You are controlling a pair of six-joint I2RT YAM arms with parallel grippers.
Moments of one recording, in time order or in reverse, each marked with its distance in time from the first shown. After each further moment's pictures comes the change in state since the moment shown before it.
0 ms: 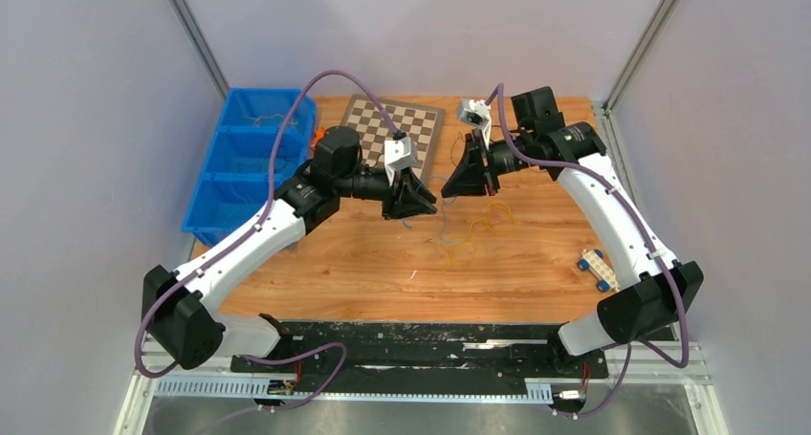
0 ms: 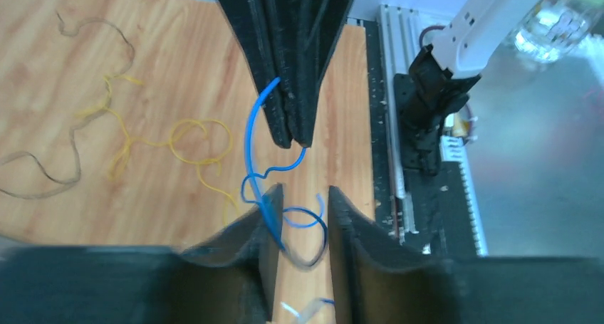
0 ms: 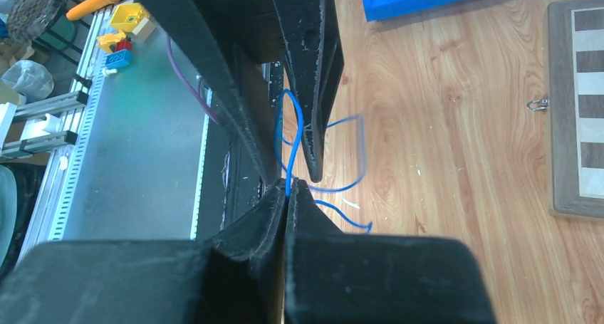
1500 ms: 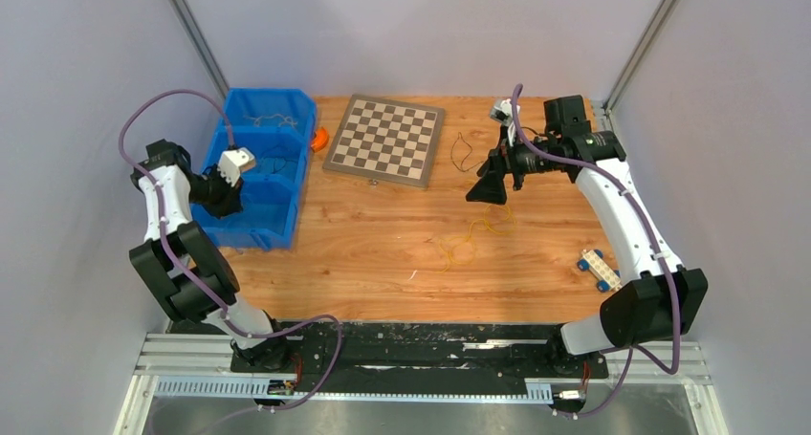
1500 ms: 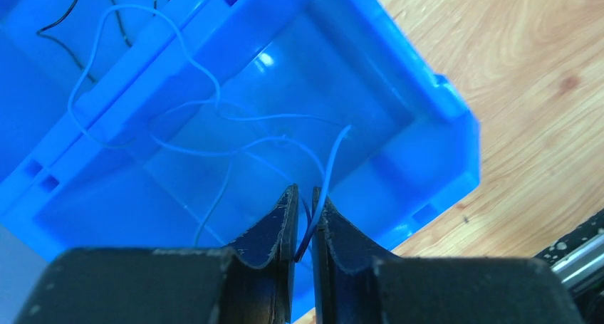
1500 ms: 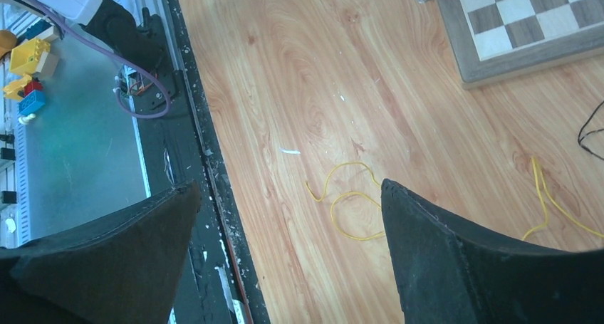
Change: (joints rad) left arm 1.191 0.278 0.160 -0.943 -0.255 1.136; right arm -0.184 -0.042 -0.127 0.039 0.159 0.047
